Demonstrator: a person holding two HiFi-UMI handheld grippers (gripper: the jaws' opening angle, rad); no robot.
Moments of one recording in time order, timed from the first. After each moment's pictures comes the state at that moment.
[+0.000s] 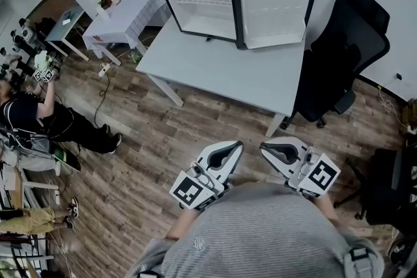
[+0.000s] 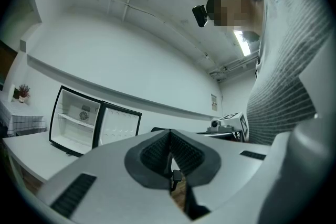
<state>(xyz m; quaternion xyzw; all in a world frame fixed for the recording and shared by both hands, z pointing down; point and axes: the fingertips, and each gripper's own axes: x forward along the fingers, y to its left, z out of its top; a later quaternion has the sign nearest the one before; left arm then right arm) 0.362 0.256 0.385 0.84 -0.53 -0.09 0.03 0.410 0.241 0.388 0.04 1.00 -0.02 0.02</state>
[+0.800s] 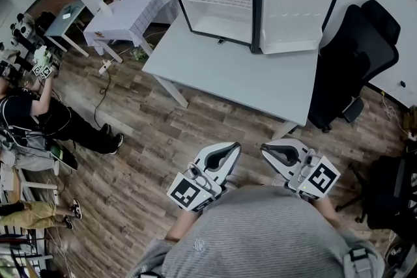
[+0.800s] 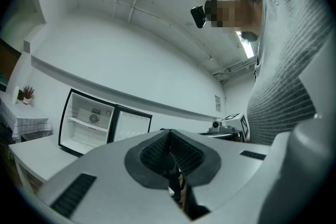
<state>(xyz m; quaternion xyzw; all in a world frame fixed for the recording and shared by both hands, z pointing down) 0.267 0.251 0.387 0.83 -0.54 -0.10 0.03 0.322 0.230 0.393 0.04 1.00 -0.01 0.01</state>
